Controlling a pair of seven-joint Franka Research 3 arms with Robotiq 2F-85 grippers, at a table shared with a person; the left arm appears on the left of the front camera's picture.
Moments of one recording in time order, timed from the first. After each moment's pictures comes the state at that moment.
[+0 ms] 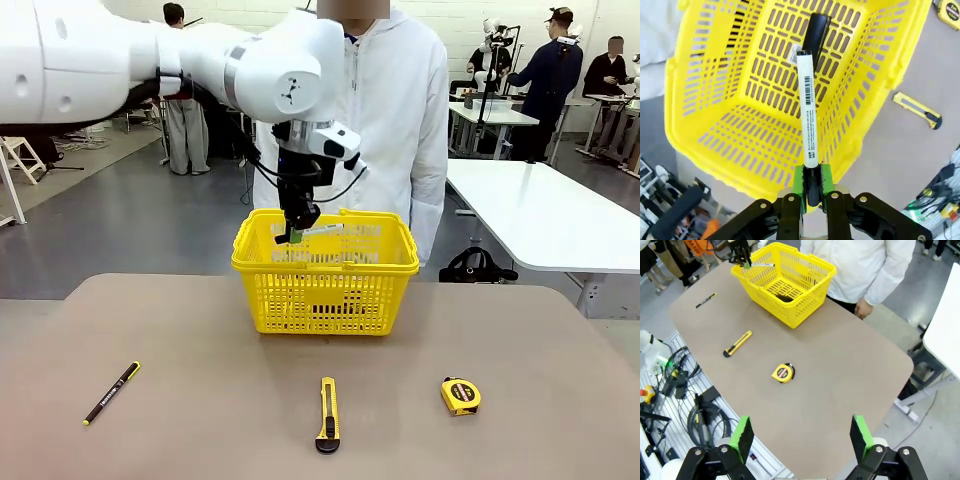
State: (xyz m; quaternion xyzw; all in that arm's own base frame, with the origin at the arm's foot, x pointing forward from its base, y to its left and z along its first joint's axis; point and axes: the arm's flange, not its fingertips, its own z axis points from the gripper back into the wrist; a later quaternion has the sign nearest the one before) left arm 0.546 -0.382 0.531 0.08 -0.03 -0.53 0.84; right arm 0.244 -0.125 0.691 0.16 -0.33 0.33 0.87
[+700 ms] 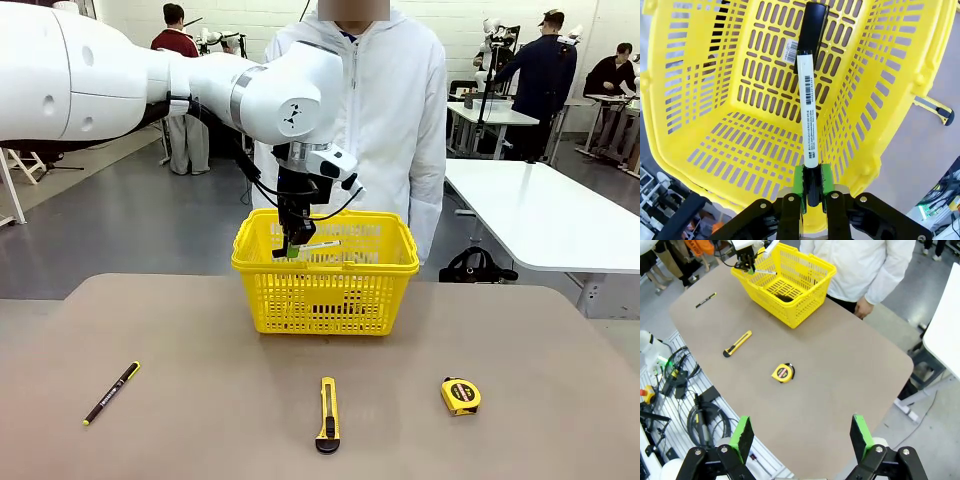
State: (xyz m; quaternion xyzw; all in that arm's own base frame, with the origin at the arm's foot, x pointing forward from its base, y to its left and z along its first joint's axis) left arm 0.559 -0.379 0.502 0.08 -0.01 -0.54 0.84; right arm 0.244 -0.125 0.691 0.15 -0.33 0.33 0.87
